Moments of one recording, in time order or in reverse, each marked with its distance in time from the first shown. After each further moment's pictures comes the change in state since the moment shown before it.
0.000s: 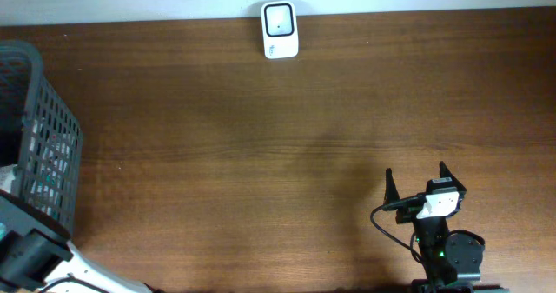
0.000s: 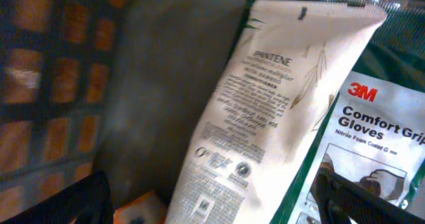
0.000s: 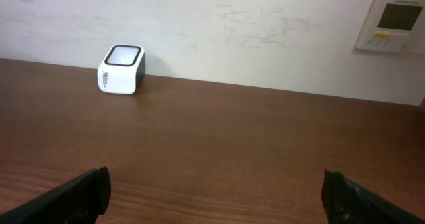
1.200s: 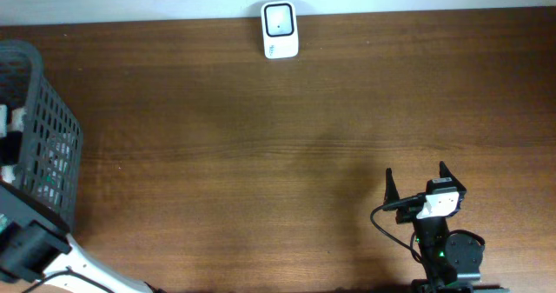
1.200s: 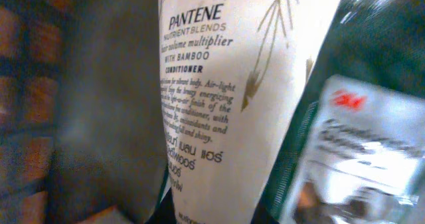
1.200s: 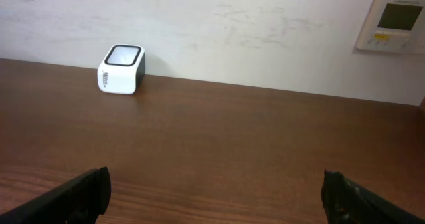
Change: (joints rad) left arm -0.033 0.033 0.031 -0.016 0.015 -0.019; right arm 0.000 0.000 0.000 0.000 0.000 0.000
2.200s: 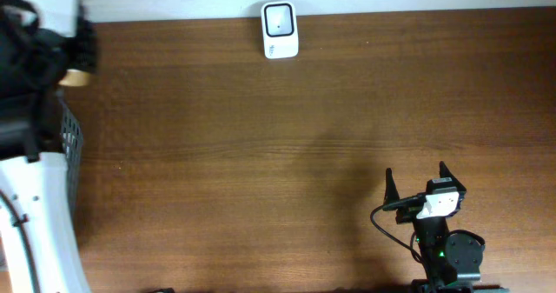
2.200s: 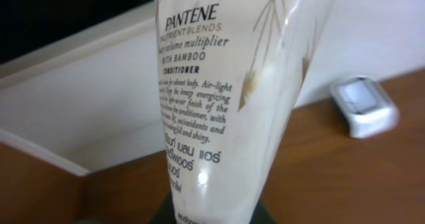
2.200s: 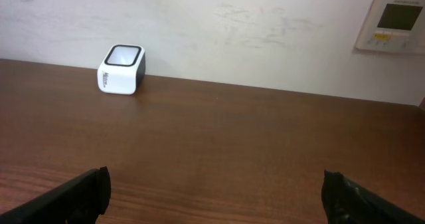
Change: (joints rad) left arm -0.615 -0.665 0.043 0.054 0.138 -0.182; right arm 0.000 0.000 0.000 0.000 0.000 0.000
